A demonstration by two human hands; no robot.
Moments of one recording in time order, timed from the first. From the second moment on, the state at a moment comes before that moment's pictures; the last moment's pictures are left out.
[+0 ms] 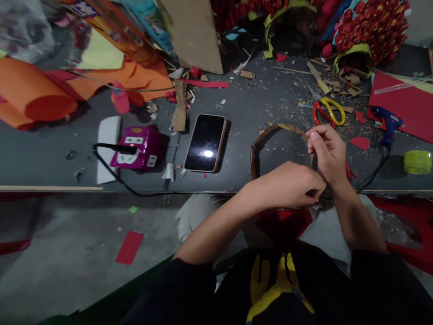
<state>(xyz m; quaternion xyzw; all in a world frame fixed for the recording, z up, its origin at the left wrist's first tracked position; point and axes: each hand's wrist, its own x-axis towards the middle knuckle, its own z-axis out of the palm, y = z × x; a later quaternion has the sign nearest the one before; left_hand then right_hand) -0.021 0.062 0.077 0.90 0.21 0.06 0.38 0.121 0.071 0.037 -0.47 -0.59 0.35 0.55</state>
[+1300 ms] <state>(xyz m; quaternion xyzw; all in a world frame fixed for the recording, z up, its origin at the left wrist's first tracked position) -0.019 0.059 0.066 0.91 0.19 0.03 0.36 0.121 0.072 0.034 -0.46 -0.60 0.35 0.55</state>
